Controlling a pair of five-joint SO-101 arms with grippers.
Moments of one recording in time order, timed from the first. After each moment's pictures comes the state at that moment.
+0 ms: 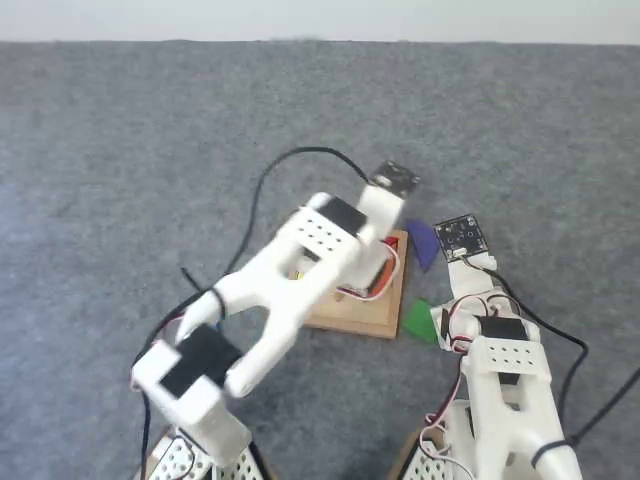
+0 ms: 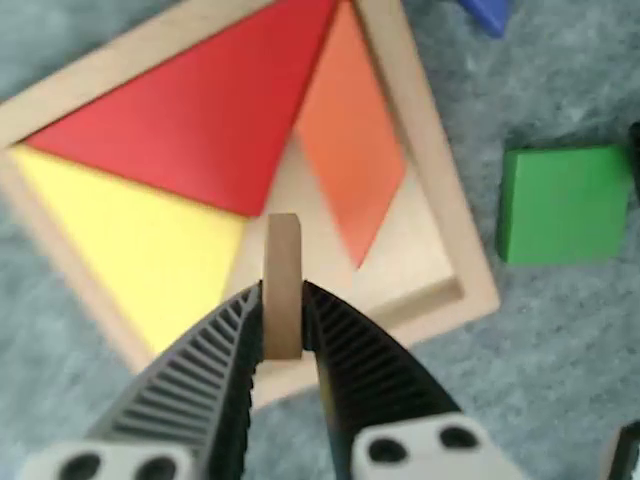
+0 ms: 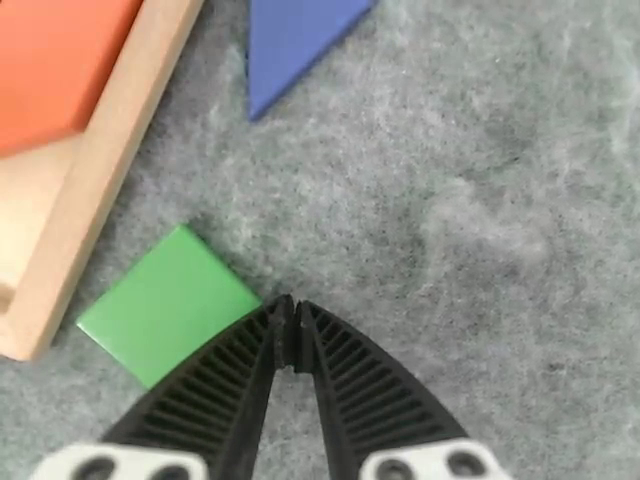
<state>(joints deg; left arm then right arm) 32.0 12.1 14.7 72.7 9.1 -0.1 -44.4 78.9 40.2 19.6</state>
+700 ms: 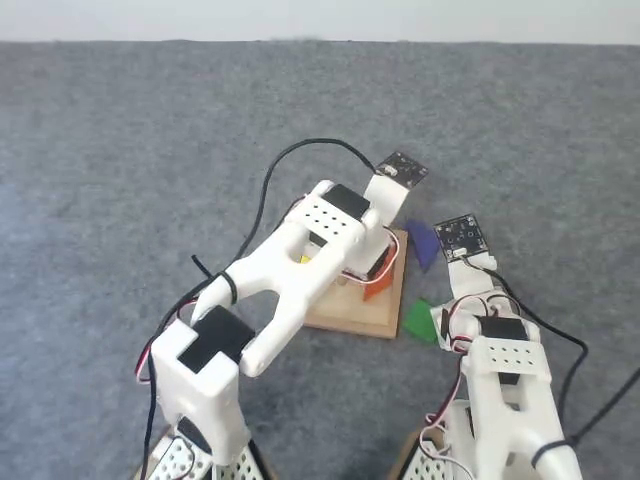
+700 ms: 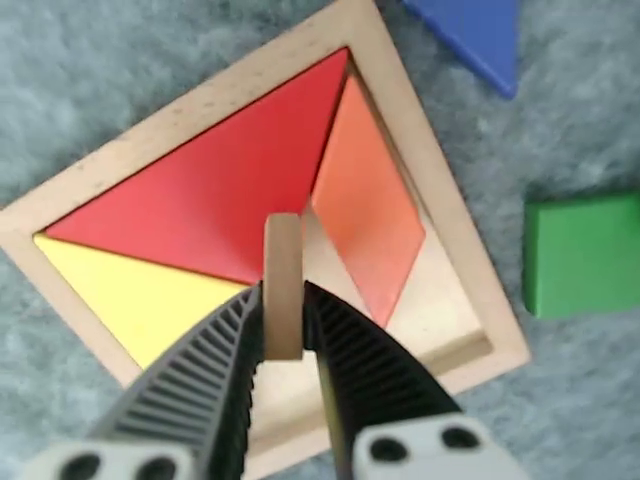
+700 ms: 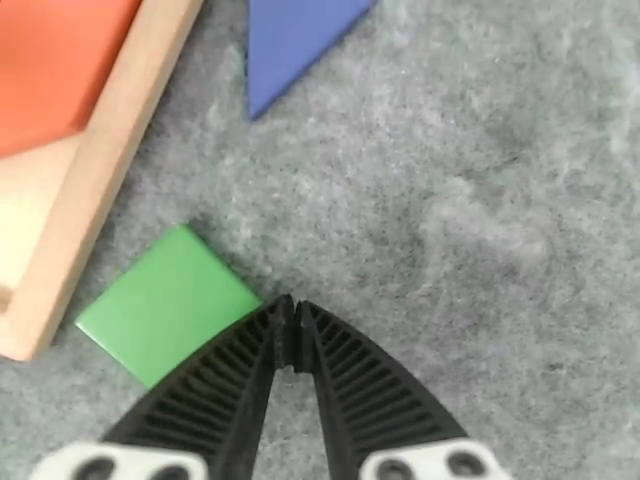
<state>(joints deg) 29.4 18.2 7.7 72.3 3.1 -0.1 -44.4 78.9 40.2 19.6</state>
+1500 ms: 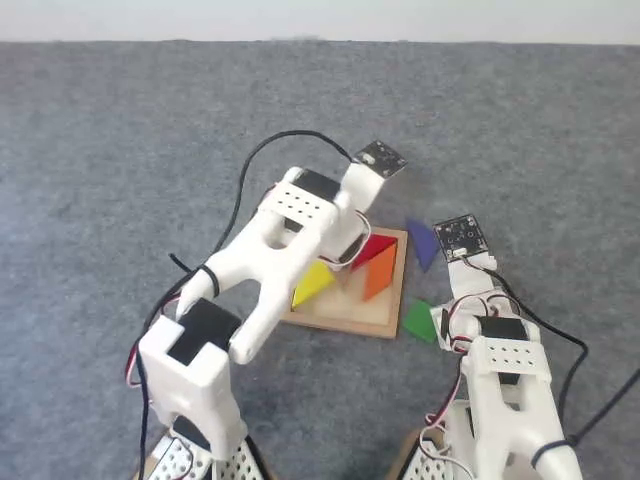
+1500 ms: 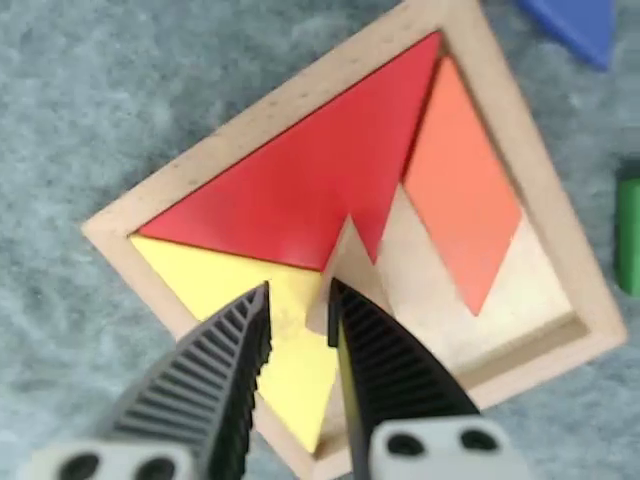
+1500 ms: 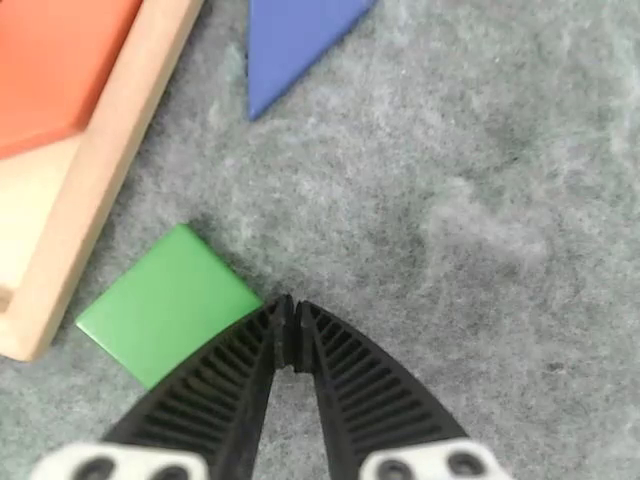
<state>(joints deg) 22.3 18.2 7.7 72.3 -7.3 -0.1 -44.4 78.9 40.2 19.6</state>
